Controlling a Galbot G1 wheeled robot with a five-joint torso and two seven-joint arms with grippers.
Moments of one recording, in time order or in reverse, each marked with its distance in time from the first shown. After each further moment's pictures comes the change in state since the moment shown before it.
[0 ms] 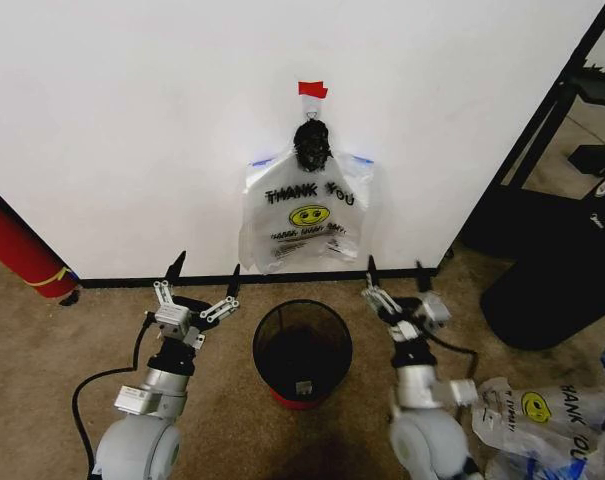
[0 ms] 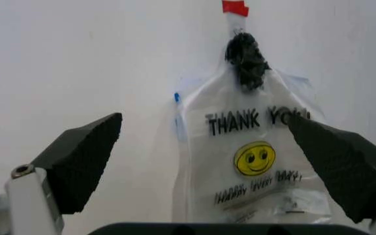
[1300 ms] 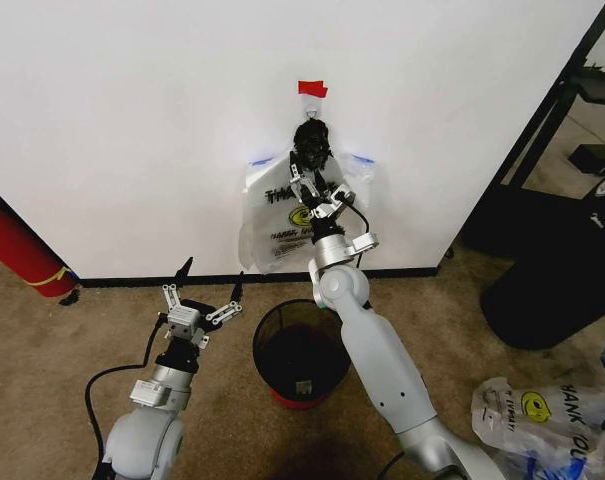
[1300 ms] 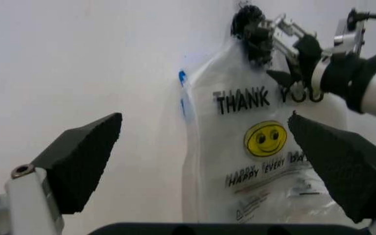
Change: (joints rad) left arm -0.057 0.003 0.002 0.090 0.029 -0.018 0.000; right arm 0.603 0.202 -0.072 -0.547 0.245 -0.092 -0.148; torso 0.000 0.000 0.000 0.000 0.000
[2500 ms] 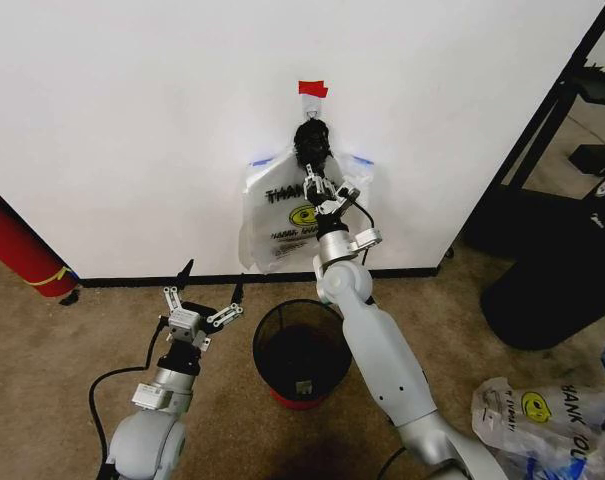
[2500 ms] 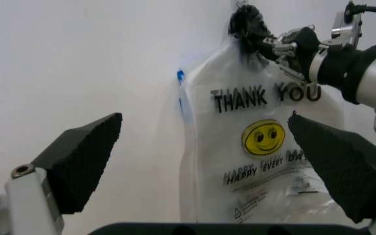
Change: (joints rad) left arm 0.005 -0.008 0.004 0.020 0.014 -0.034 -0.001; right arm 0.011 0.001 0.021 -0.009 -0.023 0.008 -0.038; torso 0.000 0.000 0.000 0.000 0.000
